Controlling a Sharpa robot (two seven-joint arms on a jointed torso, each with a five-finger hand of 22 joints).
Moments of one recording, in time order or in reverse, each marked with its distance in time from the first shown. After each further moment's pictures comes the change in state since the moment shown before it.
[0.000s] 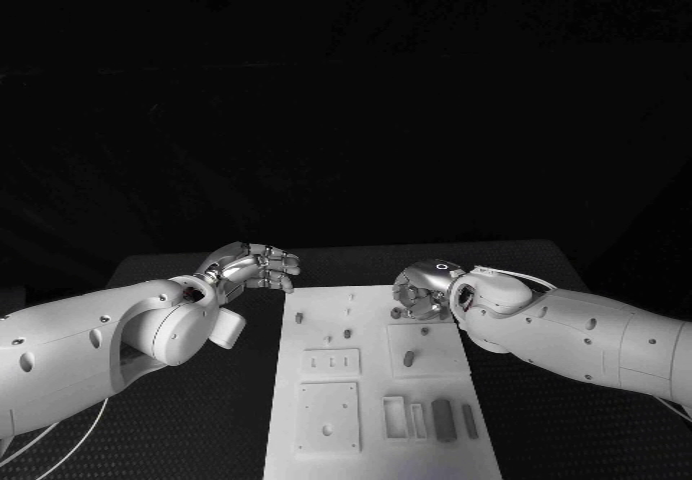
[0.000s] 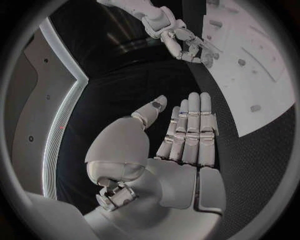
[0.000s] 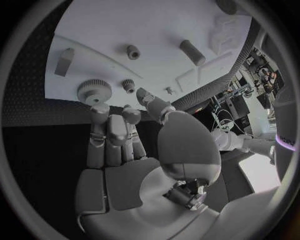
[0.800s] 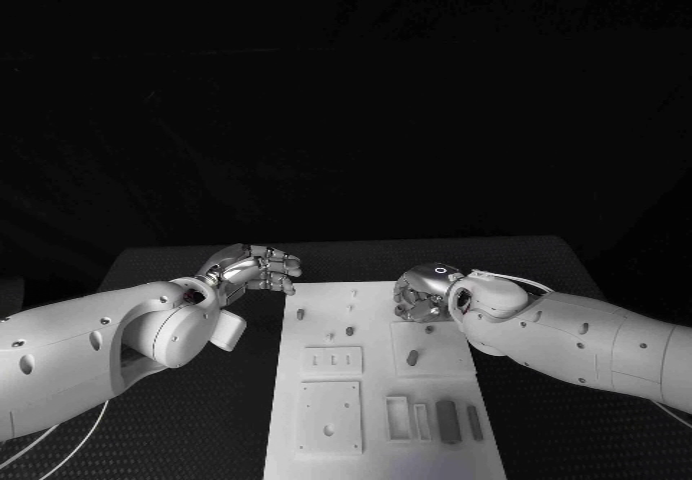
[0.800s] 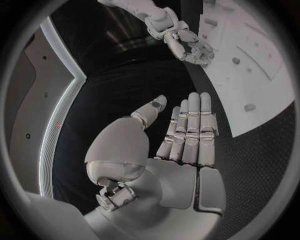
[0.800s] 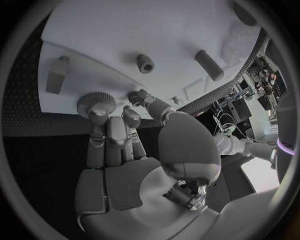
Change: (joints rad) left arm 0.000 -0.003 0.004 0.006 -0.001 0.002 0.001; left_hand -0.007 -0.007 0.000 0.000 0.000 0.000 0.000 -0.008 -0.003 0.000 0.000 -0.008 -0.001 0.000 0.000 -0.004 0.007 -0.007 0.003 -0.003 -0.004 0.000; right arm -0.008 0.025 -0.001 -0.041 -0.026 0.001 -0.009; right_hand -0.023 0.005 0.016 0.016 0.000 -0.019 0.007 -0.018 -0.007 -0.012 0.009 0.066 0.049 0.012 0.013 0.046 0.048 -0.014 -0.002 -0.005 0.035 0.000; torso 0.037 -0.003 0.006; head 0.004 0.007
